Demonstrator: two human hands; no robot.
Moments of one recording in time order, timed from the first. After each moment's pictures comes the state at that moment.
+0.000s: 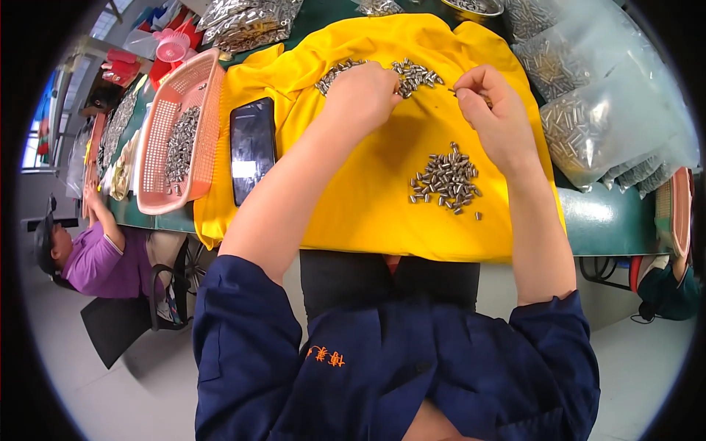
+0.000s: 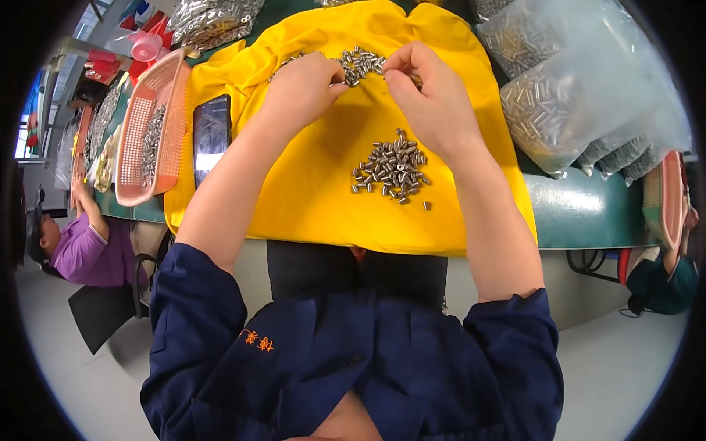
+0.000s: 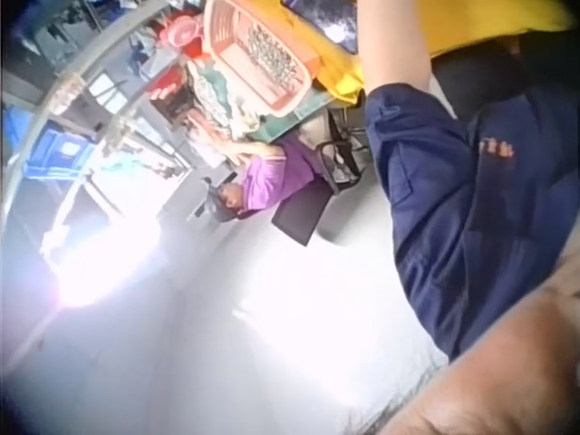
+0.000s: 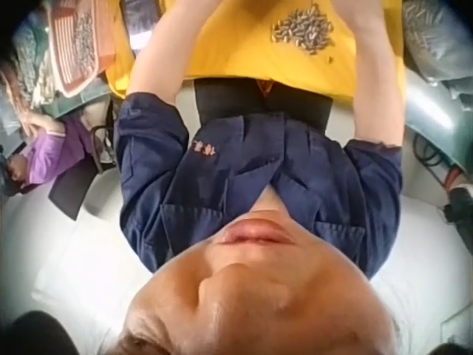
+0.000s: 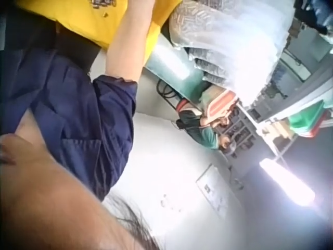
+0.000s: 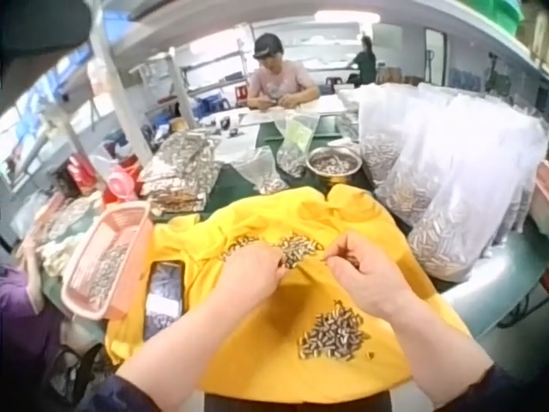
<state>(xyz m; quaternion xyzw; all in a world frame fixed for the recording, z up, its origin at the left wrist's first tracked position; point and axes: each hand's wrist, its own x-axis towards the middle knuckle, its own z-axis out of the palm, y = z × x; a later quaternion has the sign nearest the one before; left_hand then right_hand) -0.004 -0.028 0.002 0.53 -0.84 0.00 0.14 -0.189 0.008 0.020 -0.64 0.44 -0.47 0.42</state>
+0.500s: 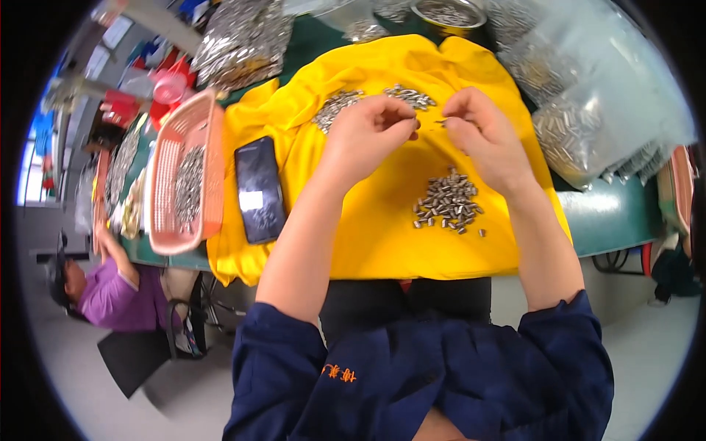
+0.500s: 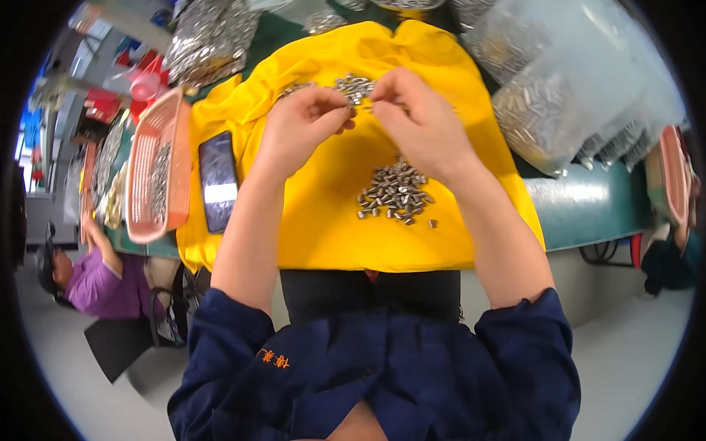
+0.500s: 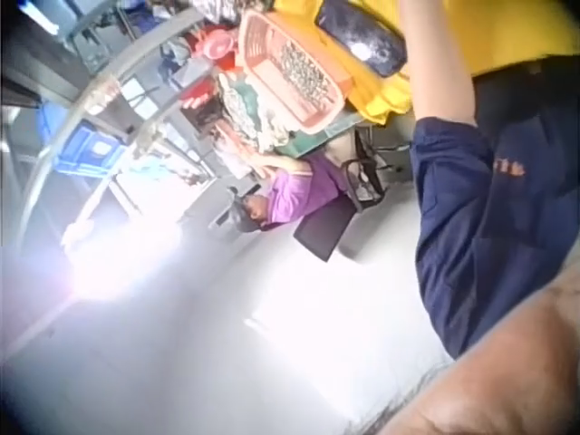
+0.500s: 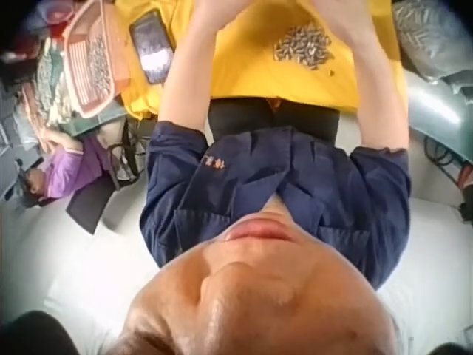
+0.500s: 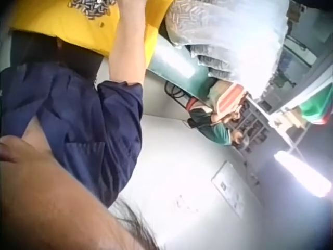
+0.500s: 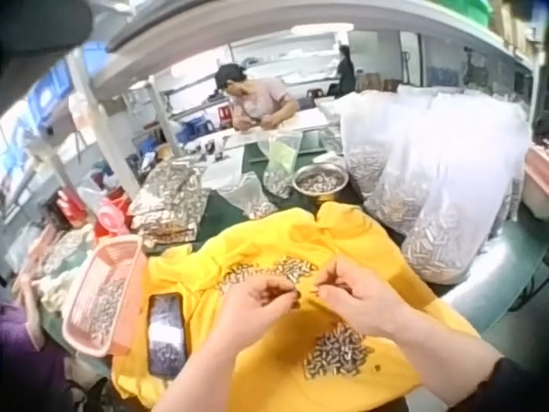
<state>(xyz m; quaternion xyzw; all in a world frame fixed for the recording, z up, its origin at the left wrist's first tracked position) -0.009 -0.004 0.016 0.45 -0.59 -0.53 0.40 -0.185 0.015 0.020 -0.61 0.41 -0.47 0.49</state>
